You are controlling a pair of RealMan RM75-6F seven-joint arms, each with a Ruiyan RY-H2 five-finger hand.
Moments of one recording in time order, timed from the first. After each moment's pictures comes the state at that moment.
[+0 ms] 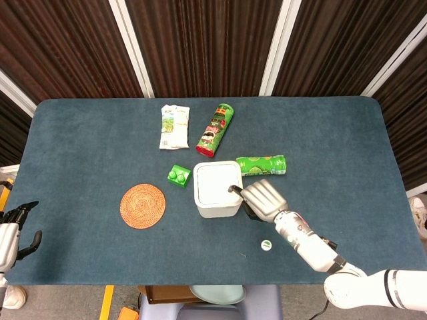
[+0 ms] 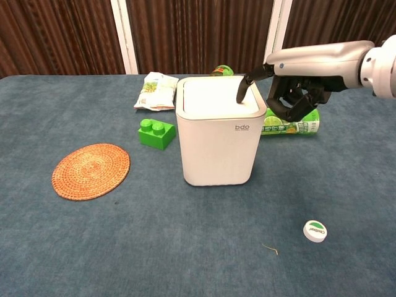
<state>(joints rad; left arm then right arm) -0.09 -1.09 -0.06 -1.66 1.41 1.46 0.11 0.86 -1.17 0.14 -1.99 -0.89 0.88 -0.55</state>
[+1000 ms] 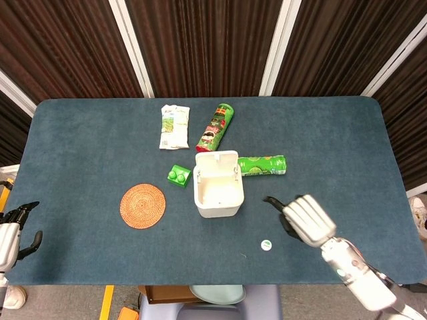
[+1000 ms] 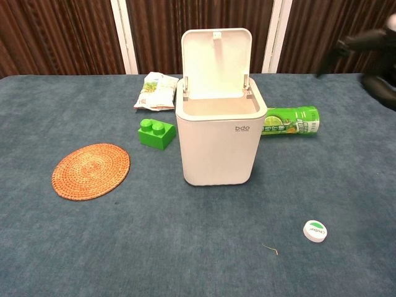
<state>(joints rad) -0.09 -1.09 -0.06 -1.66 1.41 1.45 0.11 0.52 -0.98 -0.06 -2.04 -1.50 1.22 -0.32</state>
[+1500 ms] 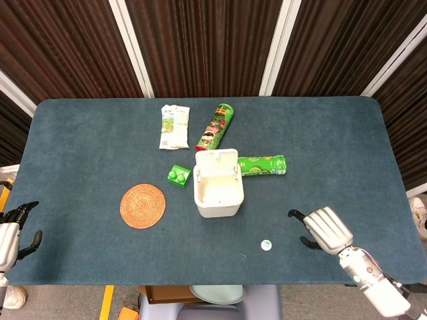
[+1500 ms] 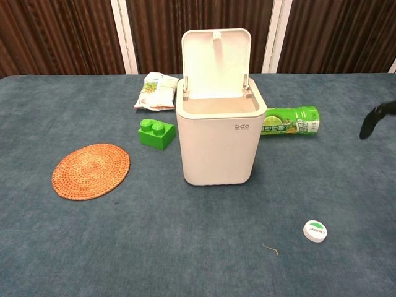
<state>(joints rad) -0.09 -1.09 -0.06 -1.66 1.40 1.45 0.11 0.45 -1.05 -0.11 -1.84 -1.52 1.16 -0.24</state>
